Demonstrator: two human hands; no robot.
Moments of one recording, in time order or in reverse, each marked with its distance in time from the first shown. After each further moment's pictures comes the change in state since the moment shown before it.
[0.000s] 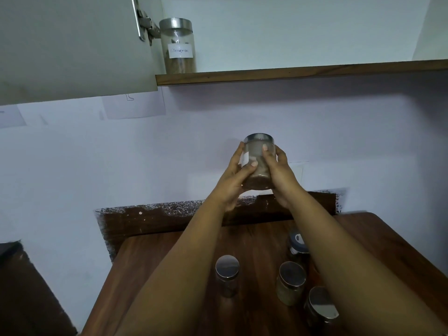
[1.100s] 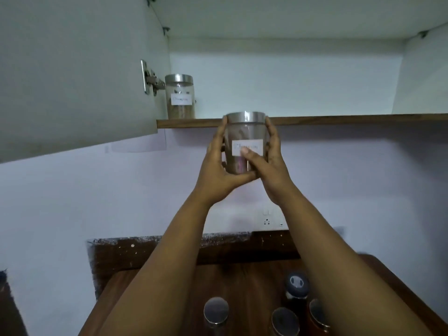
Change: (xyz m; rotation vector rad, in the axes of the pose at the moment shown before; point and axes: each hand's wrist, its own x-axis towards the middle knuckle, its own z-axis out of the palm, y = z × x) left_hand -0.001 0.109 0.028 0.680 0.180 0.697; right_hand -0.005 -0.103 0.003 0.065 -0.250 -0.559
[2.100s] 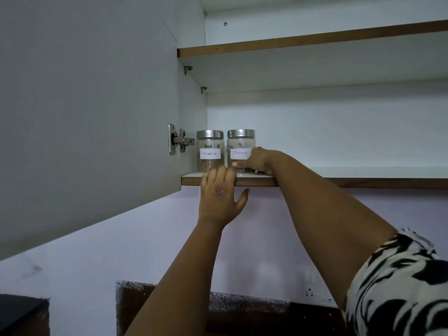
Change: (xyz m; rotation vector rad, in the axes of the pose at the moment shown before) left_hand 0.099 -0.079 -0.035 1.227 0.391 0.340; right_hand 0.241 0.004 0.043 -0.865 -0.414 0.364
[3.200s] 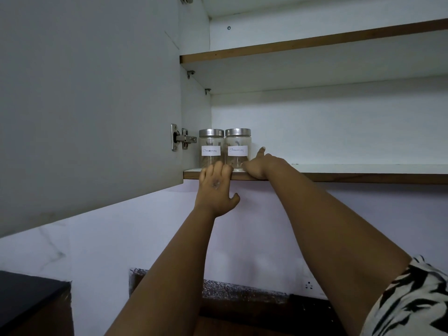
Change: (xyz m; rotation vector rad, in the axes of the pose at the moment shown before) left_hand 0.005 0.005 -0.027 0.017 -0.290 -0.026; right_hand -0.053 0.010 0.004 -0.305 0.069 0.108
